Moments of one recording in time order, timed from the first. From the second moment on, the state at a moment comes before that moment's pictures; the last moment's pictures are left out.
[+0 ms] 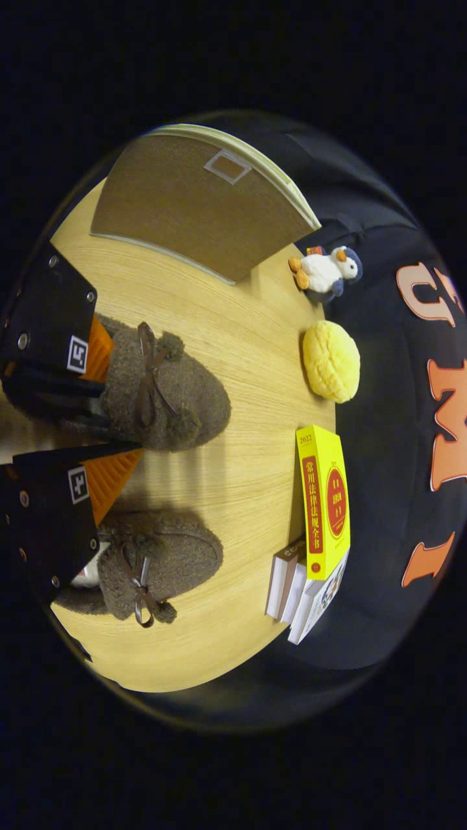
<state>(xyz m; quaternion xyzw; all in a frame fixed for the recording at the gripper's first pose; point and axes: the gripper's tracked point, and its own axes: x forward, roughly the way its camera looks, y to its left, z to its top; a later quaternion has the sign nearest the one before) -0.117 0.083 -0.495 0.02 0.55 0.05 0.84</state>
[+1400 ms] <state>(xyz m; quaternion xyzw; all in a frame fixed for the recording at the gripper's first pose) 0.000 0.271 -0.301 0.13 0.48 0.12 0.86</state>
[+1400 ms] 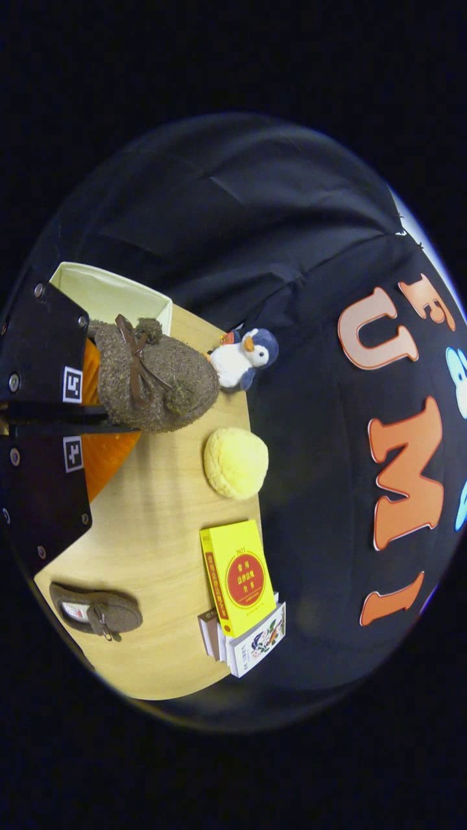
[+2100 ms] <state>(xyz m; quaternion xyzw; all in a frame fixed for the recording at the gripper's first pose) -0.037 0.399 -0.355 0.09 0.55 0.12 0.82</state>
